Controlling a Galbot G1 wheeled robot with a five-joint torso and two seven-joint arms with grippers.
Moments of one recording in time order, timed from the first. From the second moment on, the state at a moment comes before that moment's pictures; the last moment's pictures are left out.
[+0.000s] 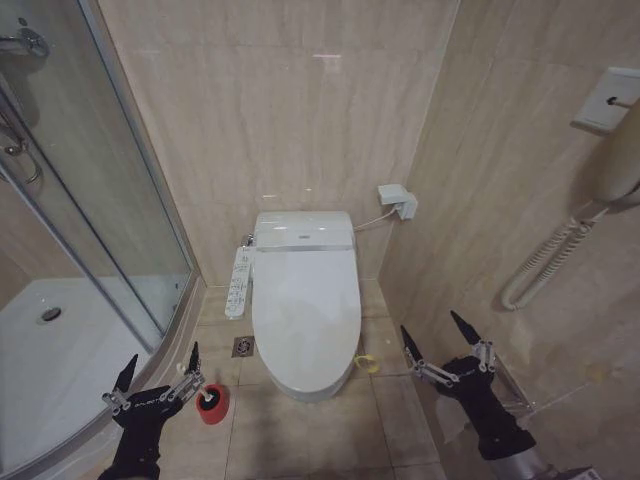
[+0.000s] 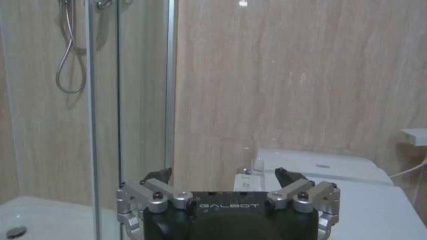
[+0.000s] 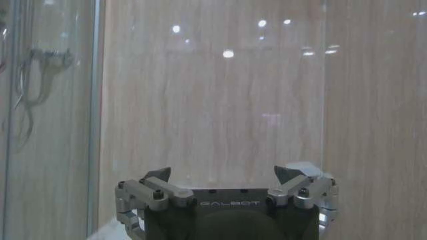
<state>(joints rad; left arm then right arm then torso) 1.95 -1.41 -0.58 -2.50 -0.20 -0.01 -0.25 -1.91 1.37 0.73 2.42 0.27 0.20 -0.22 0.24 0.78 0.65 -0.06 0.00</state>
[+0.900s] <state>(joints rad) 1.95 -1.41 -0.58 -2.50 -0.20 -0.01 -0.25 -1.78 1.25 0.57 2.09 0.28 0.18 -0.13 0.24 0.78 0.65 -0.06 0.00</state>
